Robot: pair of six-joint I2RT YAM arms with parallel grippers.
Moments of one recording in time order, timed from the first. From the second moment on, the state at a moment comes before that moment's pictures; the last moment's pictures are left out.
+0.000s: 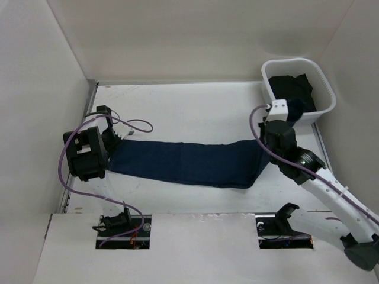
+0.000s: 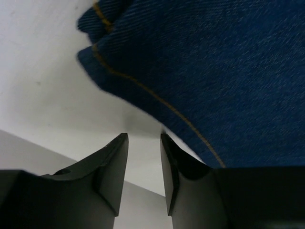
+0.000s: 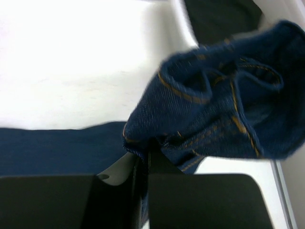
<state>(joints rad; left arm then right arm) 0.22 1.90 1.26 -0.83 -0.11 0.94 0.58 0.87 0.95 -0.48 0.66 0.12</state>
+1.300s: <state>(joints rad) 0.20 1.90 1.26 -0.82 -0.11 0.91 1.26 1.73 1.15 -0.32 0.72 0.22</state>
